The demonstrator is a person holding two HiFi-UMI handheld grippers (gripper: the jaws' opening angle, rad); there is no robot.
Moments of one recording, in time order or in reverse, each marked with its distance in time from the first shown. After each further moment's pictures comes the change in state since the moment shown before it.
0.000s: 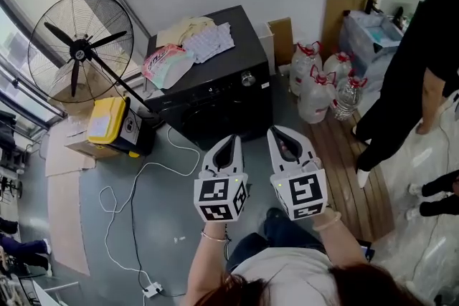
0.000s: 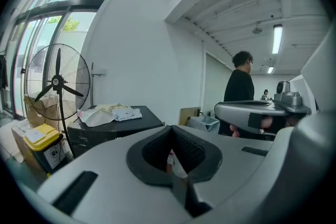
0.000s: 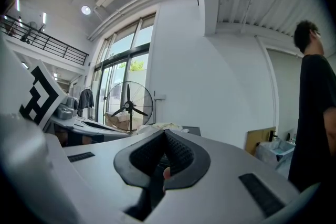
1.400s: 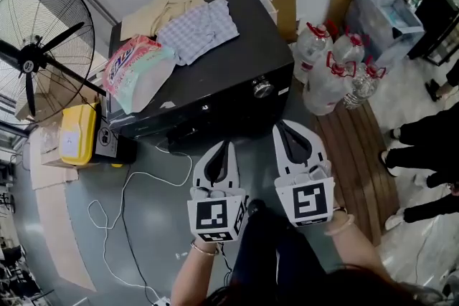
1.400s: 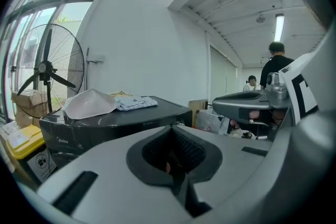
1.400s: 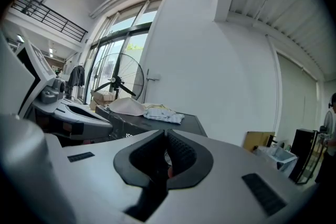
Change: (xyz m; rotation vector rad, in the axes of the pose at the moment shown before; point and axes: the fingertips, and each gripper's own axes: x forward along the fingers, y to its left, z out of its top) left arm 0.181 0.150 -0.086 0.068 0.013 -0.005; right arm 0.229 -0.047 -0.122 -0.161 0.098 -0.069
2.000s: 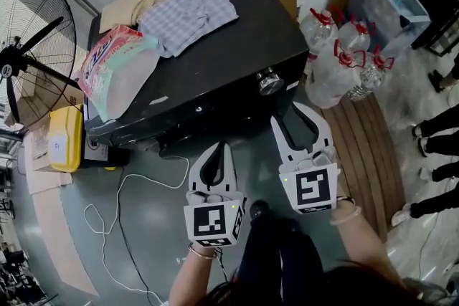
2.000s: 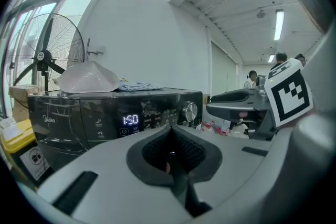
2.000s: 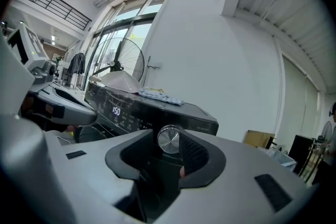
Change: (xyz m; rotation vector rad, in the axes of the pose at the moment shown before) left arm 0.048 0.032 -0.072 0.010 0.019 -0.001; right arm 0.075 -0.008 -0.082 -0.083 0.056 -0.015
